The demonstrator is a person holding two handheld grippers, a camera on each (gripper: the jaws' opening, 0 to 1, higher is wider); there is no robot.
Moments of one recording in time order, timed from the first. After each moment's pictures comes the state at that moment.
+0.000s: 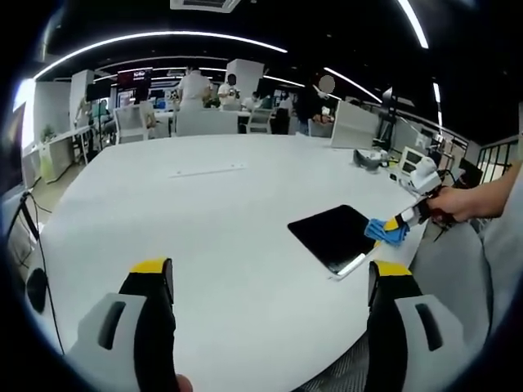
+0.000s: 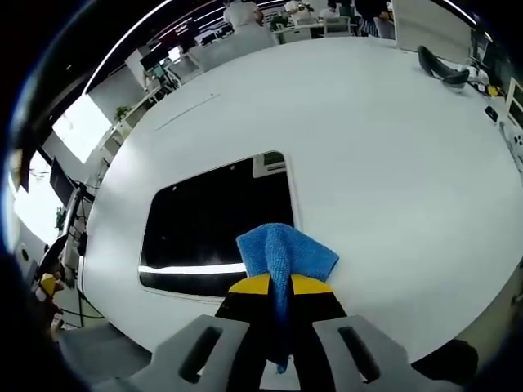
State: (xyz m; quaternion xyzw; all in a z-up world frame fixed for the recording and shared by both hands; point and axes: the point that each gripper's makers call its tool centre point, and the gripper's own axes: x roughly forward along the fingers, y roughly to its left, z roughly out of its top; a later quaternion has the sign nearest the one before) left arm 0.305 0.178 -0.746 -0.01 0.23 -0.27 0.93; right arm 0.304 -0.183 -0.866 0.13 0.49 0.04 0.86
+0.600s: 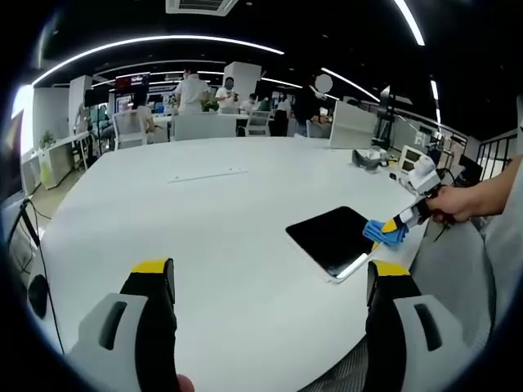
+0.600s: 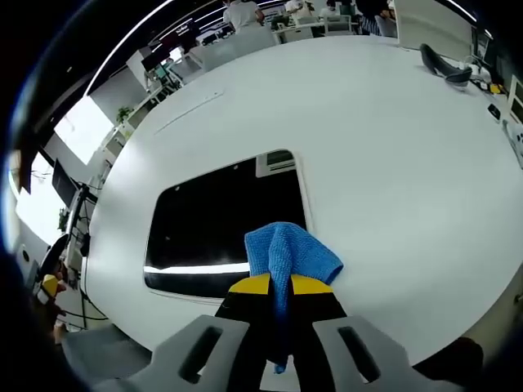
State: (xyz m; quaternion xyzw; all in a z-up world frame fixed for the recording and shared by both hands) left arm 0.307 0.170 -0.742 0.00 0.22 -0.27 0.94; right arm 0.305 -0.171 -0.866 0.14 0.49 0.04 0.86
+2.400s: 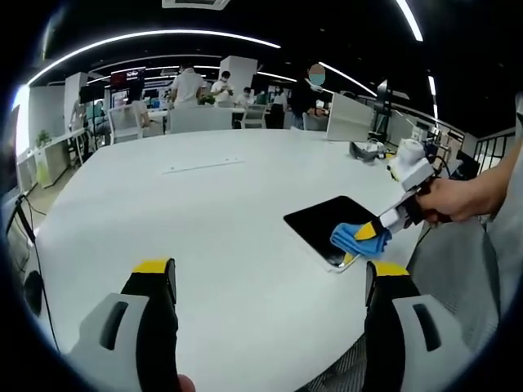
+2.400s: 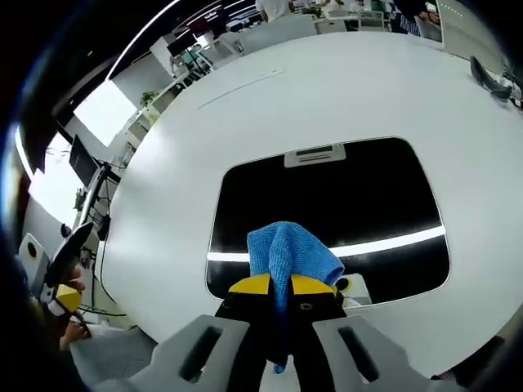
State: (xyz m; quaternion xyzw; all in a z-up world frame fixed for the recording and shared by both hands) left arm 0.304 0.169 -0.763 0.01 0.24 -0.29 0.93; right arm 0.316 -0.047 -0.866 0.13 0.50 0.12 0.85
